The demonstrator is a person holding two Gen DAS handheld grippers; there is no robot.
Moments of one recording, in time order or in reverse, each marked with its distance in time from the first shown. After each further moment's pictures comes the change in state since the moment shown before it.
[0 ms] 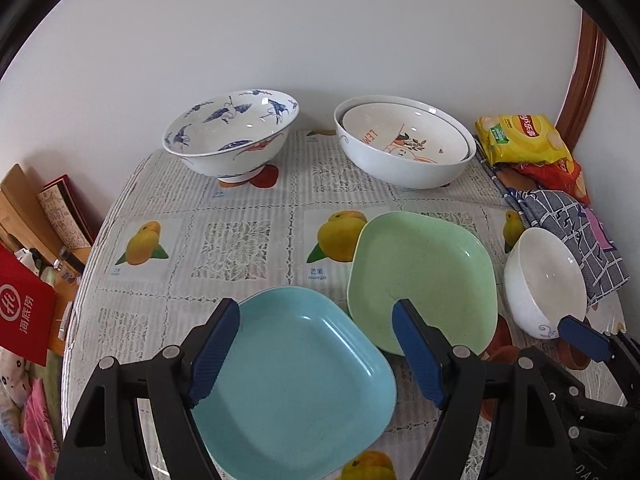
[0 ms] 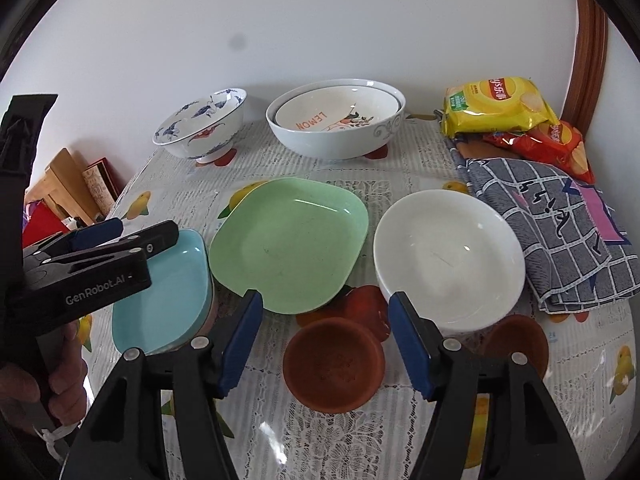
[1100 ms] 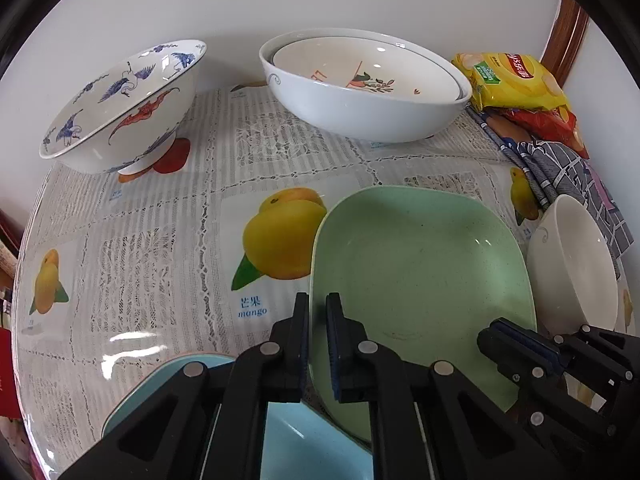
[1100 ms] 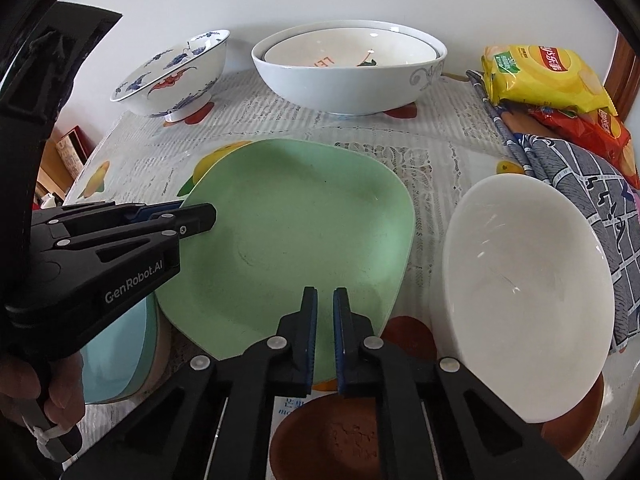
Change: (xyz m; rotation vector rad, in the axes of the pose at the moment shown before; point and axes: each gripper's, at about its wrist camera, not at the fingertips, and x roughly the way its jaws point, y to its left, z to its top) left arm 0.093 -0.027 0.022 0.137 0.130 -0.139; right arm 0.086 0.004 0.018 -0.012 0.117 -0.036
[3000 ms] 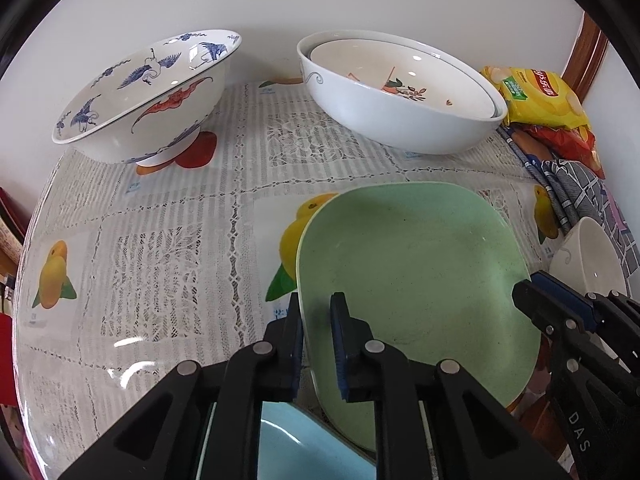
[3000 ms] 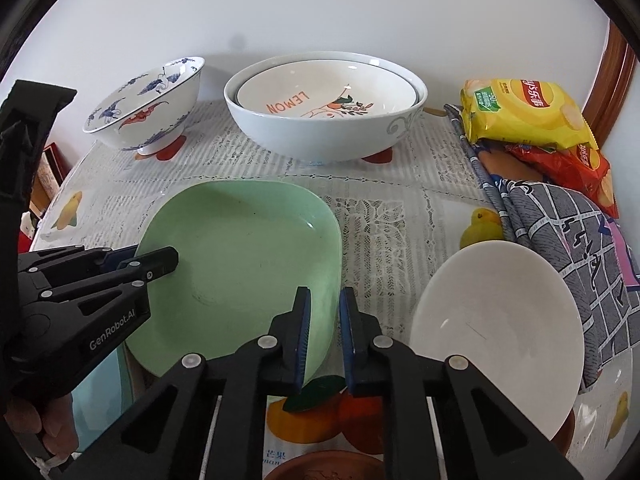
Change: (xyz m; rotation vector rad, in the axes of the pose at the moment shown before) left arm 0.006 0.023 0.007 -0.065 0.002 0.023; right arm 0.002 0.003 0.029 -0.020 -0.075 -0.135
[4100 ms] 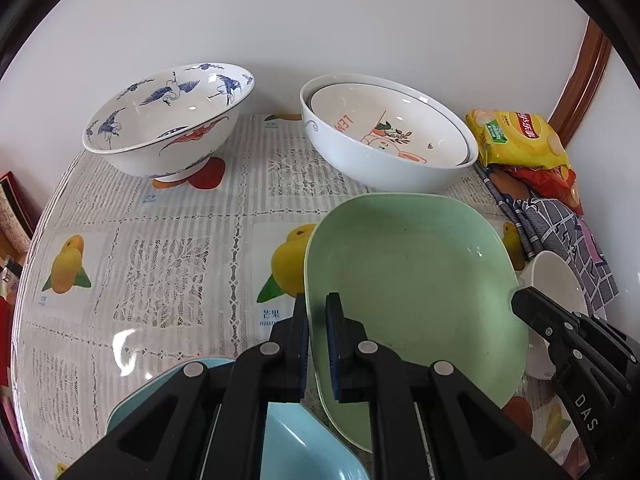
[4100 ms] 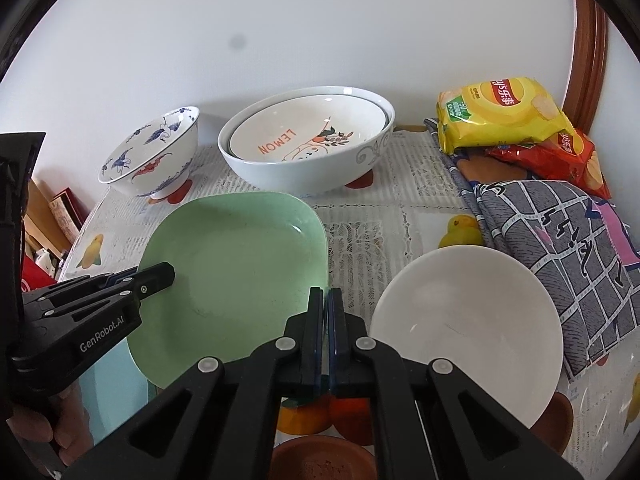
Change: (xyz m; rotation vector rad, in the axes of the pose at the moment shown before) left arm -0.045 -0.002 -0.004 -0.083 -0.093 -0.045; right arm -0.036 -0.023 -0.004 0.118 -0.098 0.091
